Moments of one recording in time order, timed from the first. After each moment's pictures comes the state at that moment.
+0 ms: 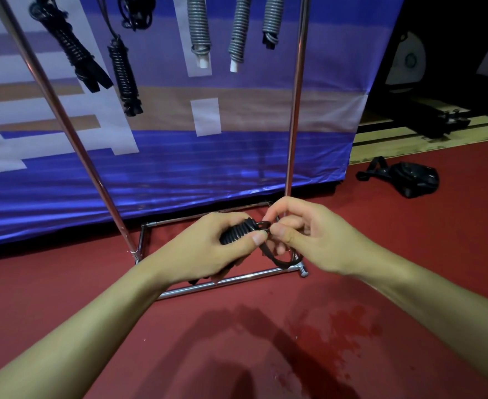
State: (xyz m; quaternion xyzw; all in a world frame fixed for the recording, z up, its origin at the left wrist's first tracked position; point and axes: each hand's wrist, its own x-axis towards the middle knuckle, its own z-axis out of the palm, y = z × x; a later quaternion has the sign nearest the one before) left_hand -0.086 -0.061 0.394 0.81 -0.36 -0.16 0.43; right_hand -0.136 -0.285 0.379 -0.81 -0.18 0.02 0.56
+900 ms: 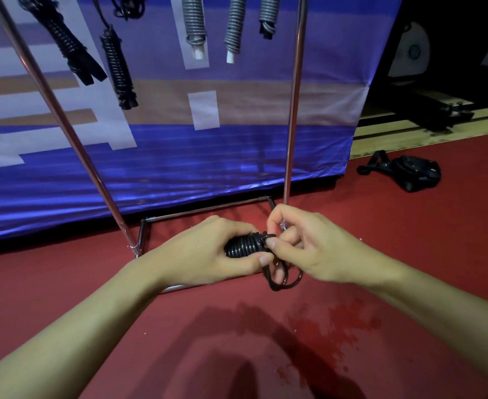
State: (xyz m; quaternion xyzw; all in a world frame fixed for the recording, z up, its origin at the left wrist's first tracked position) left_hand -0.082 -0.062 0.383 0.84 -0.45 -0.13 0.28; right_hand -0.150 -0.281 0.378 -0.85 -0.17 0.05 0.49
